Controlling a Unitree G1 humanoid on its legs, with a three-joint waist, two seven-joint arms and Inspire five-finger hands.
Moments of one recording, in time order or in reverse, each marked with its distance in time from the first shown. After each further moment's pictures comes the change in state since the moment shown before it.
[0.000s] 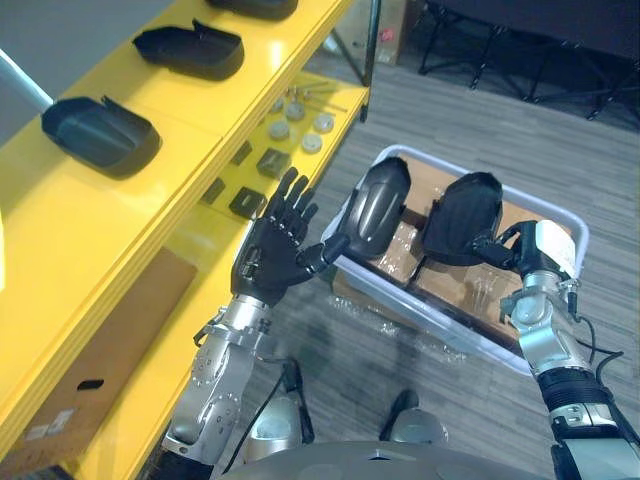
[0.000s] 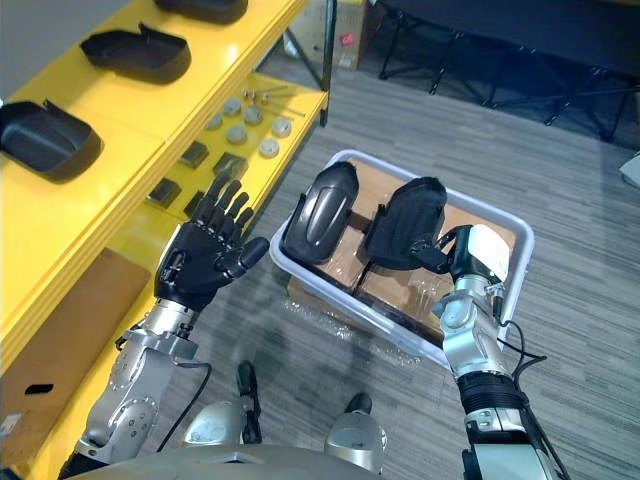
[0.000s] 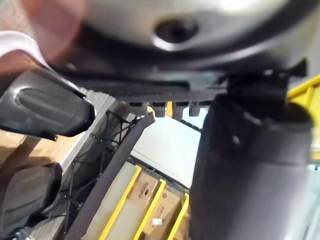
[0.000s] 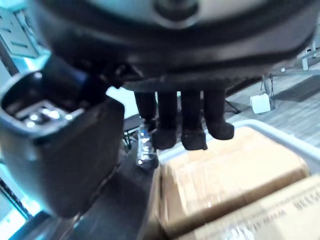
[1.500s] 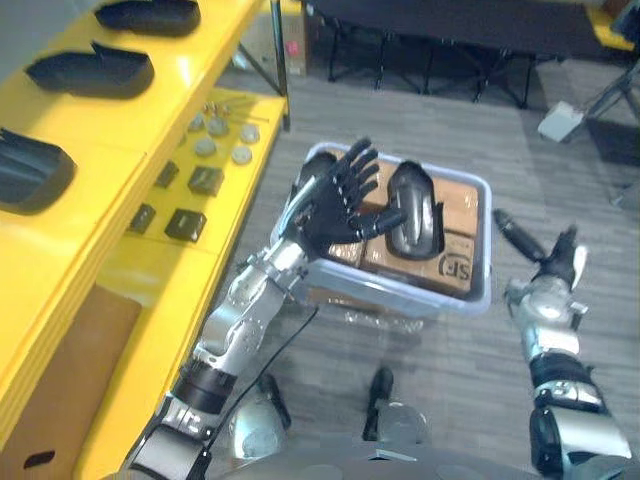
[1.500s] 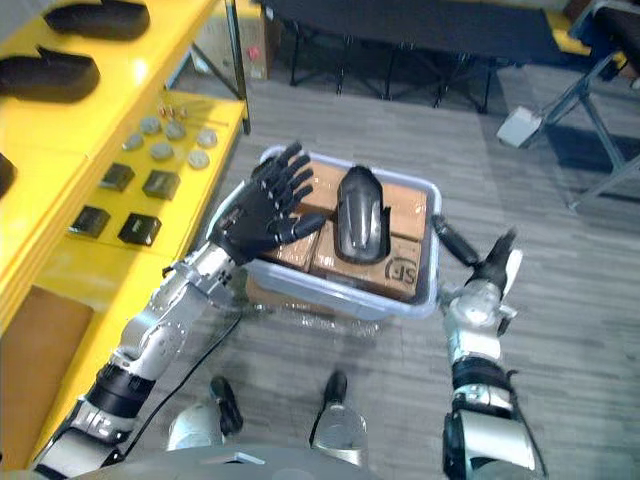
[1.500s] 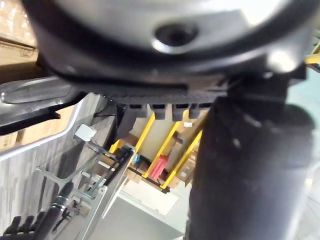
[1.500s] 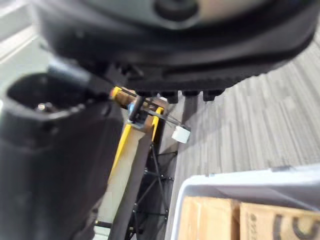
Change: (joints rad) left arm -0.479 0.001 -0.051 0.210 -0.054 0.141 -0.082; right arm -0.221 0.017 -0.220 0.329 0.716 -0.256 -0.075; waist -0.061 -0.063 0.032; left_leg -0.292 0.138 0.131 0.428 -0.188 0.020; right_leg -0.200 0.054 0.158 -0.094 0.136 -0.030
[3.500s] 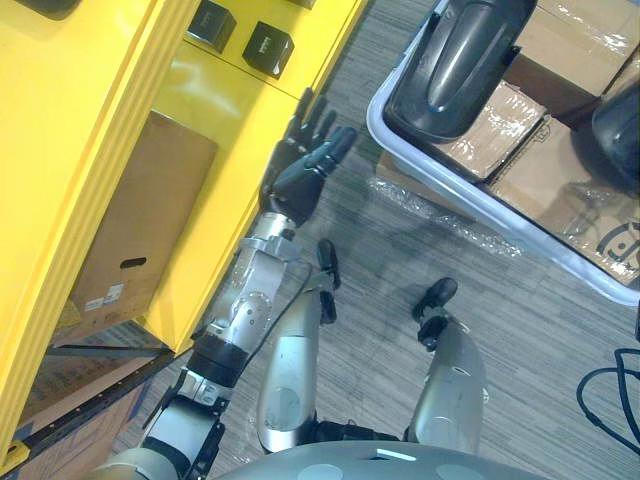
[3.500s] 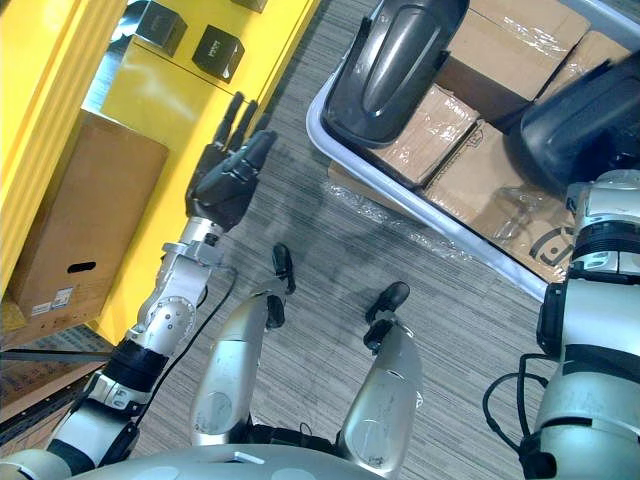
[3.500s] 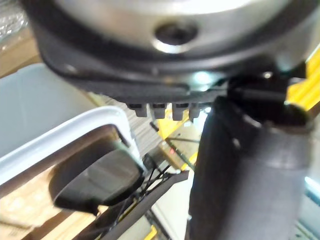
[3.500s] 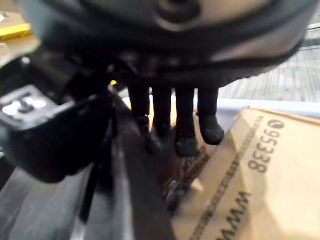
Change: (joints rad) left arm -0.011 -0.045 0.060 0.145 -0.303 -0.240 0.166; right arm -0.610 -0.458 0.256 0.458 -0.088 0.517 -0.002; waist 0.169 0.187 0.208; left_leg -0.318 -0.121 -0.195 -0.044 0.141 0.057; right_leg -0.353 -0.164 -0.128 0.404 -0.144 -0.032
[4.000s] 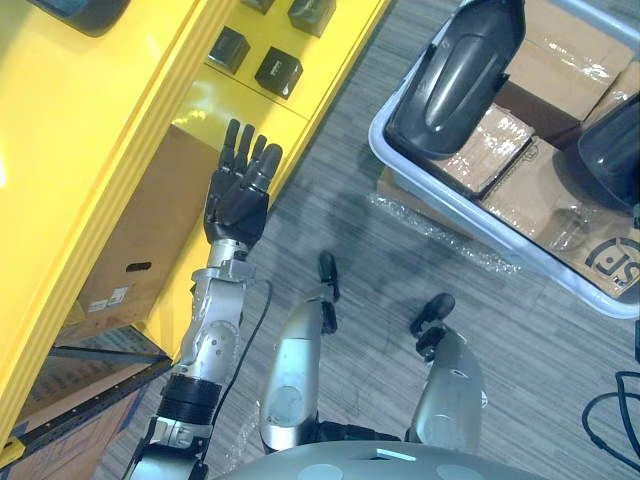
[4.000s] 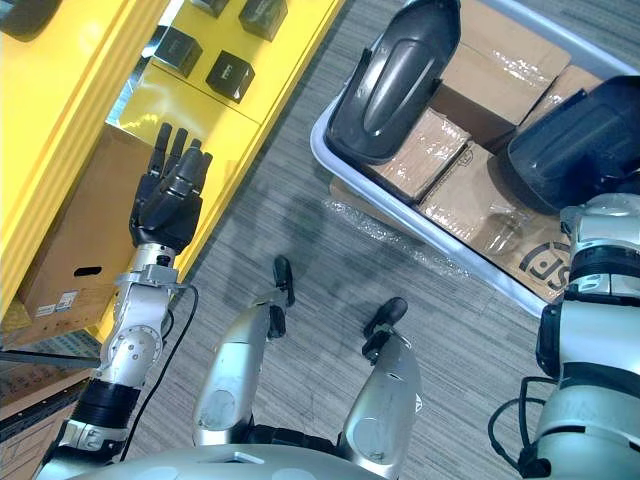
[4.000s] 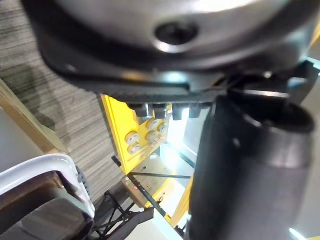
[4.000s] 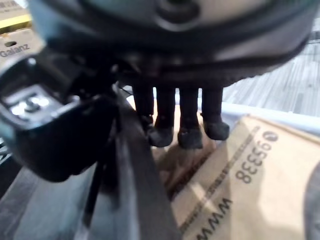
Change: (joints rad) left arm 0.186 0.020 0.150 -0.113 -0.004 0.008 -0.001; right arm 0.141 0.006 0.004 -0.049 -0.039 -0.073 0.093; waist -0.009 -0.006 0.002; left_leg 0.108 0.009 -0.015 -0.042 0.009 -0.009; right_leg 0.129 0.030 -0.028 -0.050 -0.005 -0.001
